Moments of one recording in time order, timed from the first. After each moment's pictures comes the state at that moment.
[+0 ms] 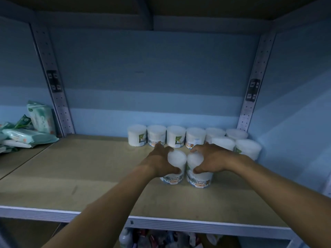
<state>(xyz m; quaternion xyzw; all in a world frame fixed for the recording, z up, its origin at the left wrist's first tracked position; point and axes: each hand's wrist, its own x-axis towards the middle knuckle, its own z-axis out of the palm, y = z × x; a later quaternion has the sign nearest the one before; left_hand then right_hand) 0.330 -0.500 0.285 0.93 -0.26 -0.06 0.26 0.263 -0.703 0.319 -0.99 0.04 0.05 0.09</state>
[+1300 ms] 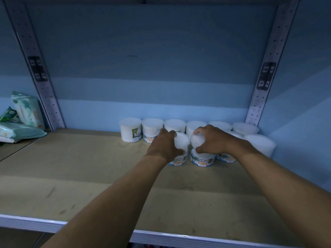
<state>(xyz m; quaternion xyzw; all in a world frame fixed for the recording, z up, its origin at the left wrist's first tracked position) 0.371 -0.563 0.275 0.93 -0.24 0.04 0.26 0.344 -0.766 0.291 -0.99 0.04 -0.03 0.15</state>
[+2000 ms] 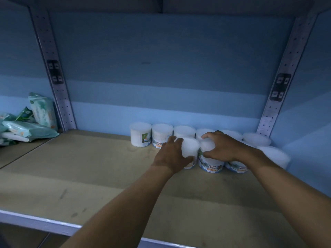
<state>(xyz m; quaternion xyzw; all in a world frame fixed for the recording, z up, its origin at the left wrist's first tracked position) 0.373 -0.551 0.269 0.93 -0.25 0.06 0.26 0.339 -0.751 0.309 -0.99 0.03 -0.02 0.16</state>
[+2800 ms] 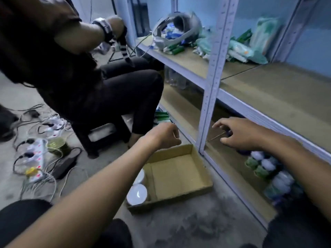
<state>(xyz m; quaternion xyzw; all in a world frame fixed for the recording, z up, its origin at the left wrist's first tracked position) 0.105 -0.029 0.179 0.96 0.19 -0.07 0.18 0.238 -0.246 0.215 -0.89 -0.42 0.17 0.10</state>
